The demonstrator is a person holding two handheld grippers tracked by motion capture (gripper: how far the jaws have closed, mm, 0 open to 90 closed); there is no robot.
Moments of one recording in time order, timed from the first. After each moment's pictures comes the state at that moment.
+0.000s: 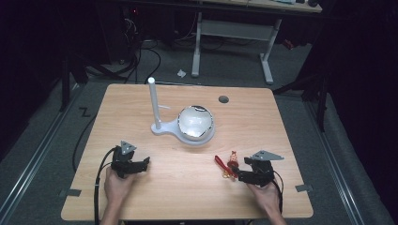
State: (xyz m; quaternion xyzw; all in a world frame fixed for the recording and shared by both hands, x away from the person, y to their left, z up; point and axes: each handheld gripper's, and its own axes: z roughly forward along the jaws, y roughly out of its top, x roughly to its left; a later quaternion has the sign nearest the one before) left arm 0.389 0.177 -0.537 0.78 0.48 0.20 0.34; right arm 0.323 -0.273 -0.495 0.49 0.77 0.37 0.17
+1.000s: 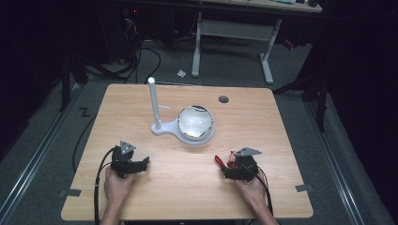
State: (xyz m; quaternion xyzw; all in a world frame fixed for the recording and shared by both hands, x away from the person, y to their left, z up) left arm 0.389 0.178 -0.537 0.78 0.49 0.20 0.34; right arm 0.354 -0.240 -0.525 0.49 0.80 0.31 0.18
